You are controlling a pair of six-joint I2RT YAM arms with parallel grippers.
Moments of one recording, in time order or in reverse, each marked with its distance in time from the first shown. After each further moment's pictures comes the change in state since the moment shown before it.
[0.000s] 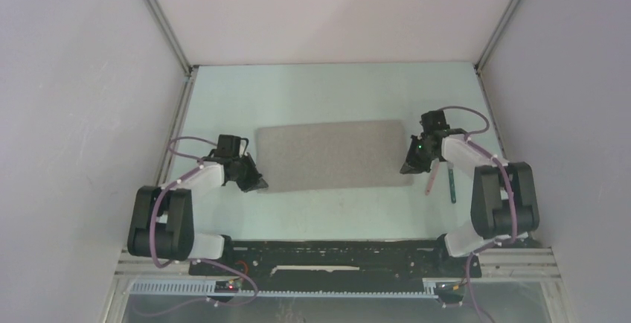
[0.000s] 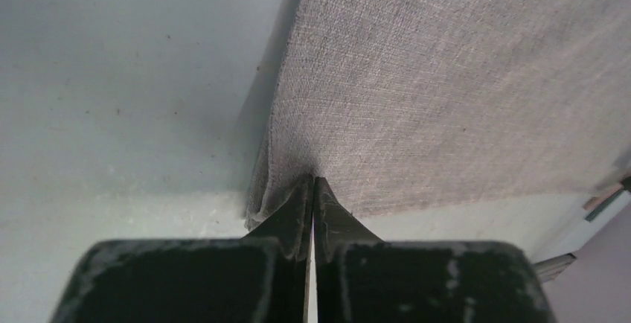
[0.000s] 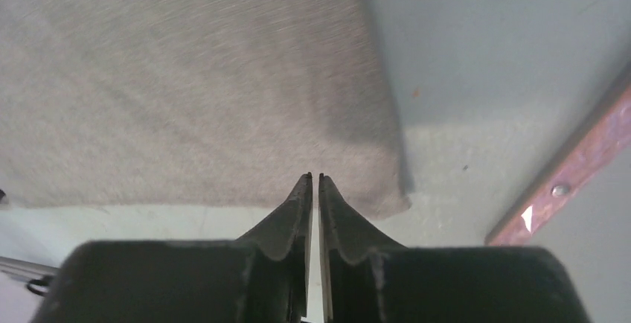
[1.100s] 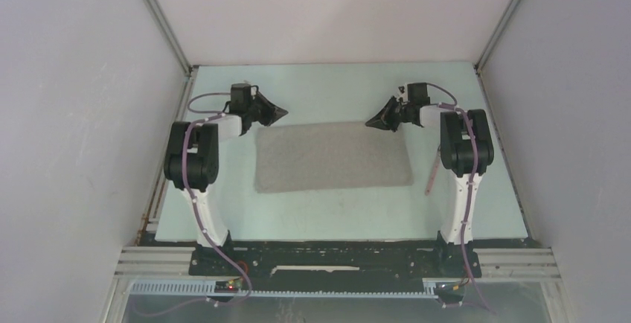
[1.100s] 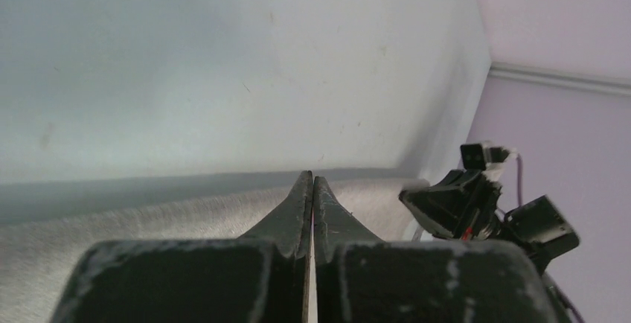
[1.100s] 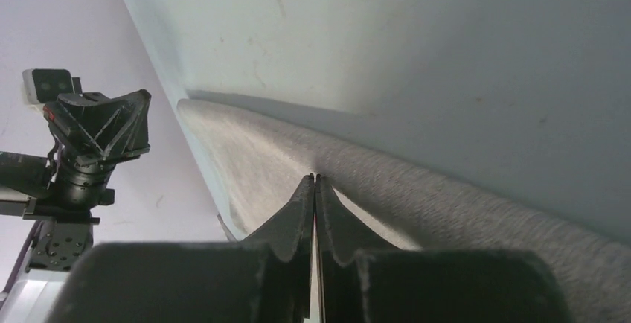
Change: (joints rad) left arm -0.014 0.612 0.573 0.521 0.133 -0.338; right arm -0.044 0.652 0.483 0.507 -0.525 0.326
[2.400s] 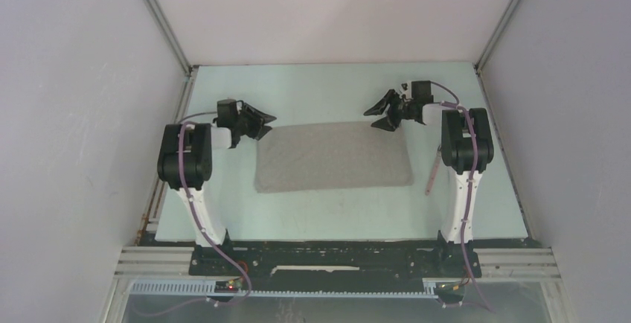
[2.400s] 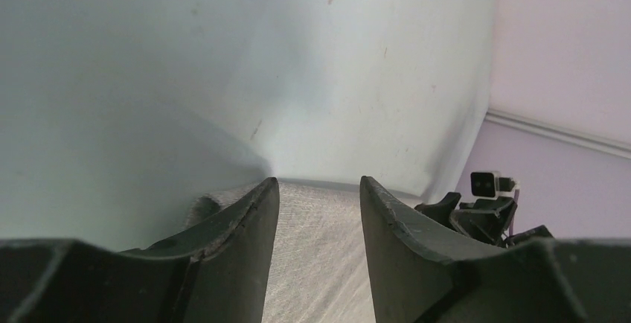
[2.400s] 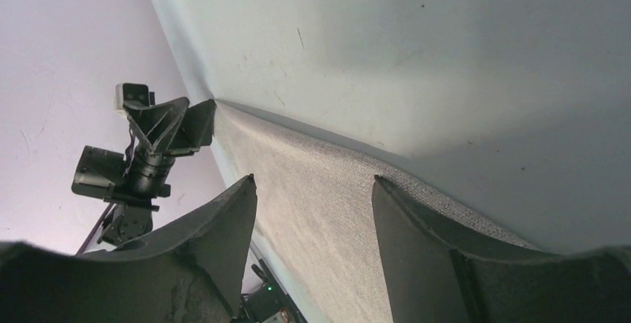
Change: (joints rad) left arm 0.116 0.021 -0.183 0.189 0.009 -0.062; right arm -0.036 0.063 0.053 0.029 -0.049 0.020
